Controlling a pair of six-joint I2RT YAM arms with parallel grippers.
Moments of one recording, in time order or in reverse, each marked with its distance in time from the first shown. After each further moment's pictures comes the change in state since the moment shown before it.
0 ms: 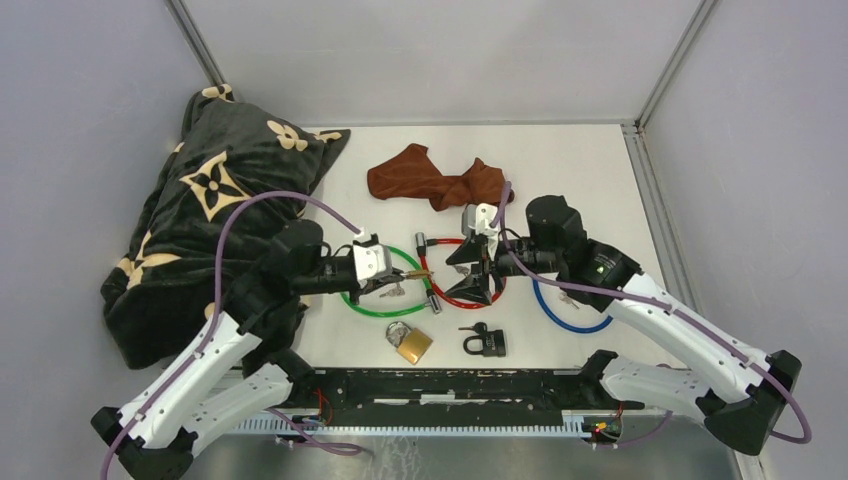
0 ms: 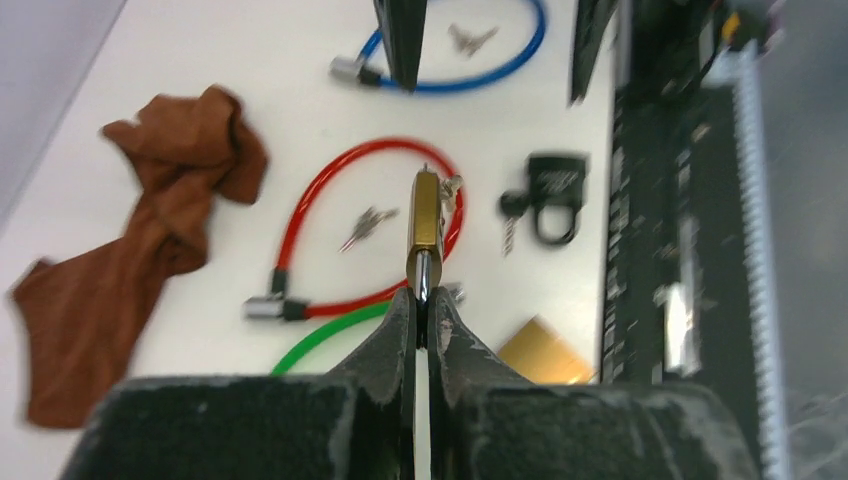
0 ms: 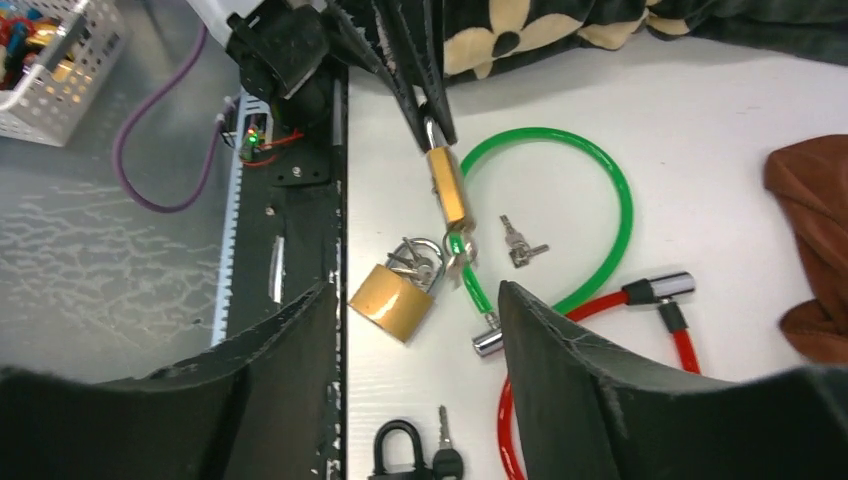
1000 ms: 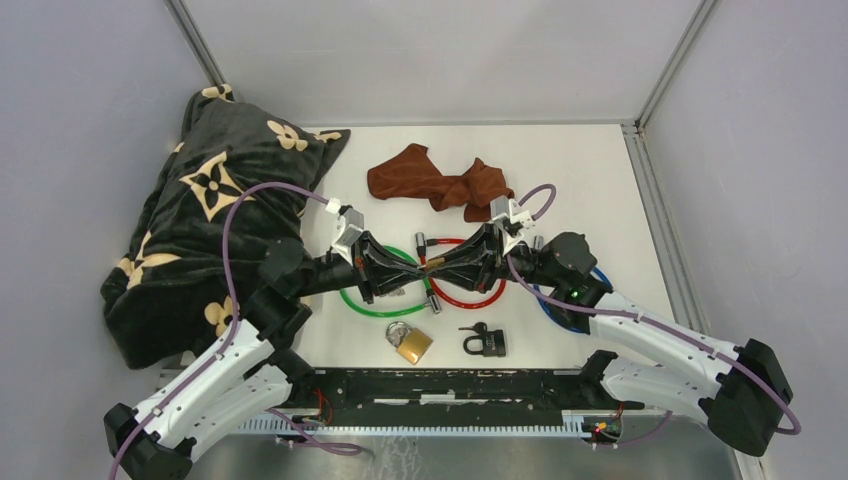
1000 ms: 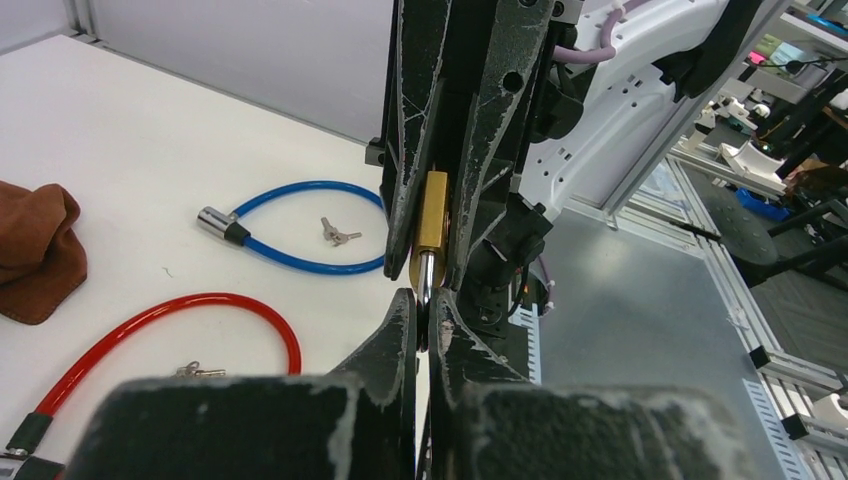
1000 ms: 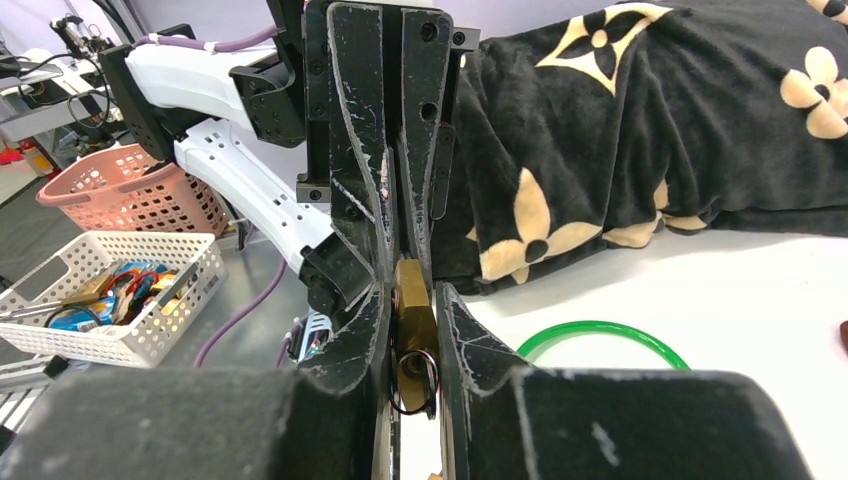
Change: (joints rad) left arm 0.001 -0.022 -0.210 0.660 0.069 -0.749; right arm 0.029 -0.023 -0.391 1.013 0.059 0.548
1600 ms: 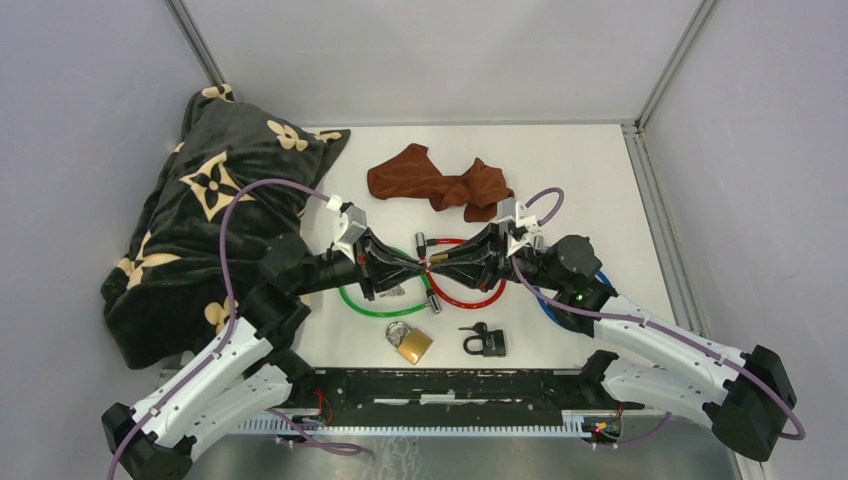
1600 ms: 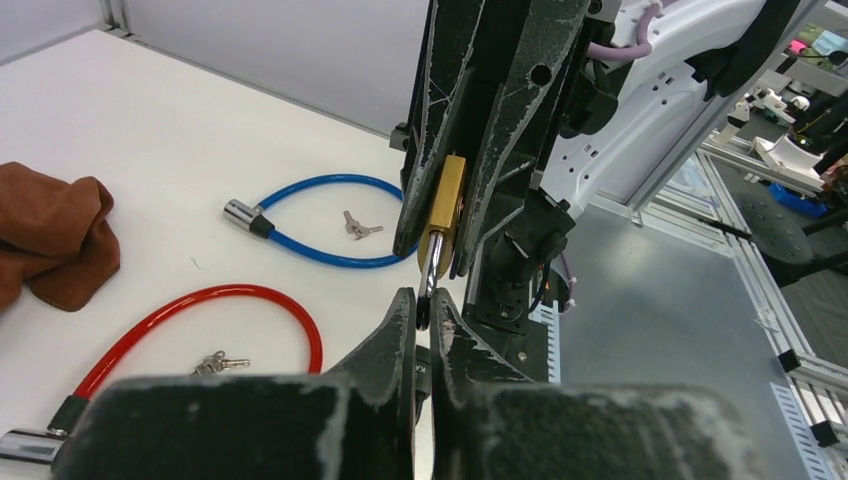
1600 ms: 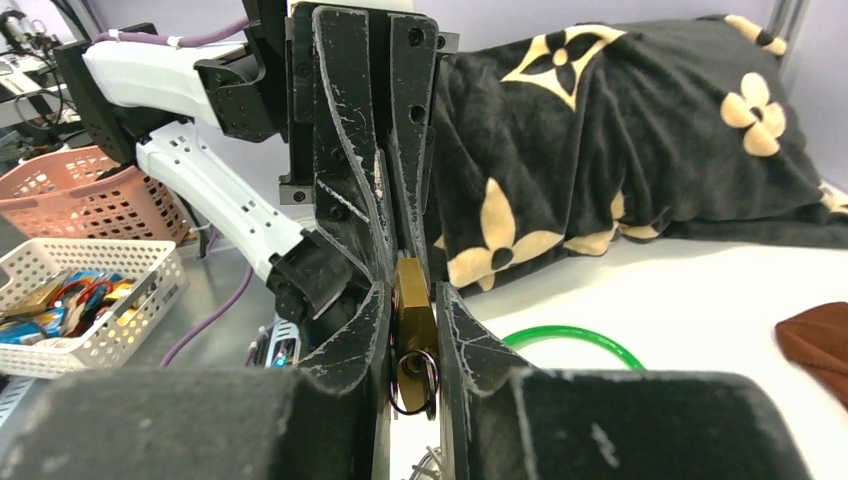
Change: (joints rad) left arm -0.005 0.016 0.059 -0.085 -0.036 0.063; right arm 0.001 -0.043 -0.007 -0.025 0.076 -0.066
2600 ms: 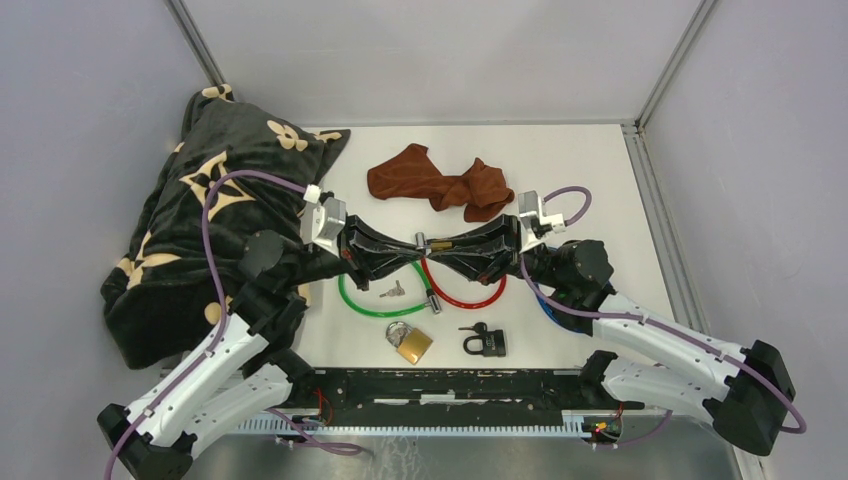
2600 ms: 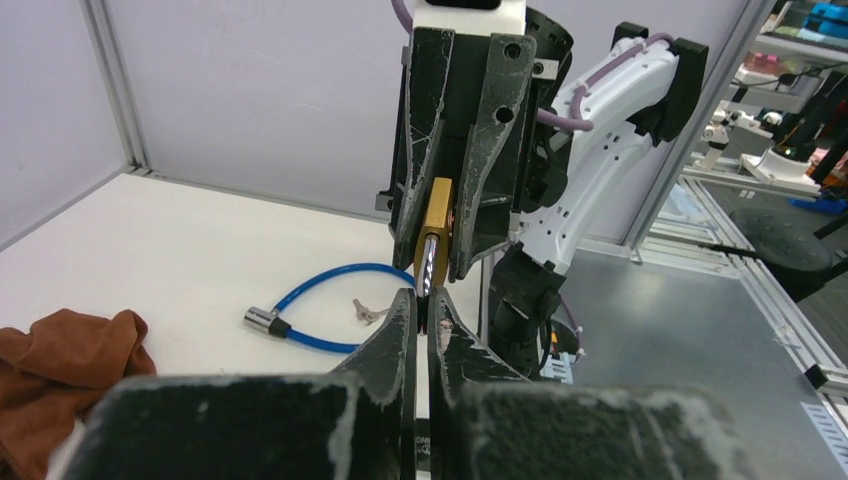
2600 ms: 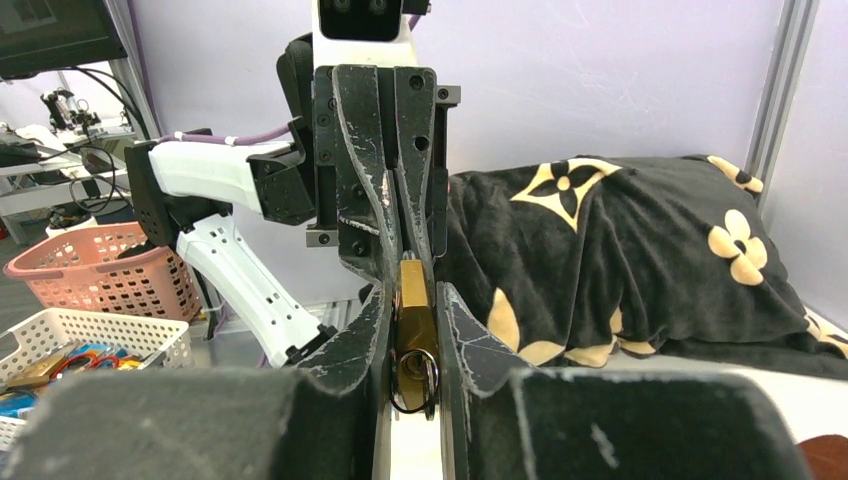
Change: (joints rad) left arm 0.002 0.026 0.080 0.132 0.051 0.012; right arm 0.044 0.031 0.035 0.202 0.021 0.060
